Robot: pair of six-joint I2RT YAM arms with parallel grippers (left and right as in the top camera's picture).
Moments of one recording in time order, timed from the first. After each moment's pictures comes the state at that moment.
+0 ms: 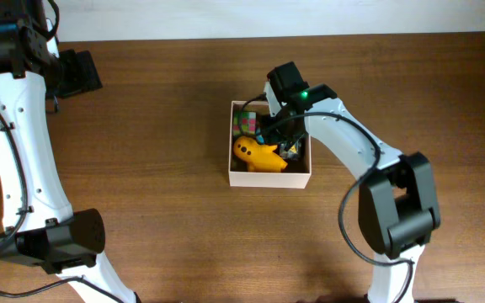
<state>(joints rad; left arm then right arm) 0.16 1.99 2.46 -1.61 -0.14 -0.17 0.38 2.08 1.61 -0.81 -0.17 0.17</state>
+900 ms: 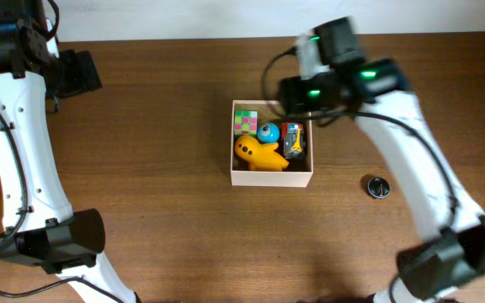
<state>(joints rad) 0.16 1.99 2.46 -1.61 -0.14 -0.17 0.25 1.76 1.82 -1.08 -0.15 0.13</state>
